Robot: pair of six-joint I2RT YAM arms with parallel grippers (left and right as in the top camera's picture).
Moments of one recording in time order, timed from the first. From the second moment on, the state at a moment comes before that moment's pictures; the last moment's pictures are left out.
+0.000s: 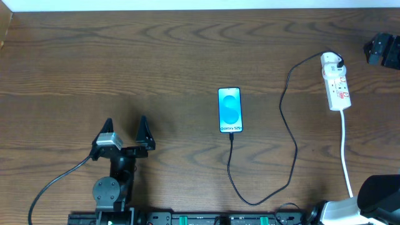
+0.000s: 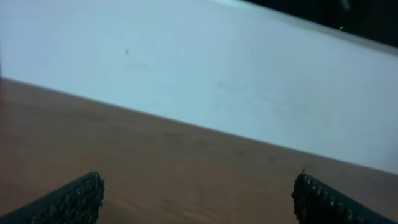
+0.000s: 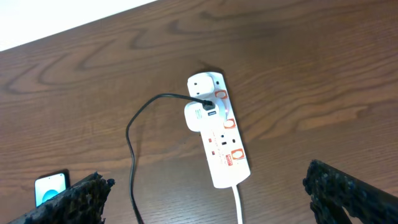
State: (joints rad) left arm -0.03 0.11 0.01 0.18 -0.01 -0.27; right arm -0.44 1.67 1.82 -1.09 -0.28 -0.11
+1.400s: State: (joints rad) left arm 0.04 0.06 0.01 -0.11 -0.01 -0.27; right arm -0.44 1.67 1.82 -1.09 -0.28 -0.11
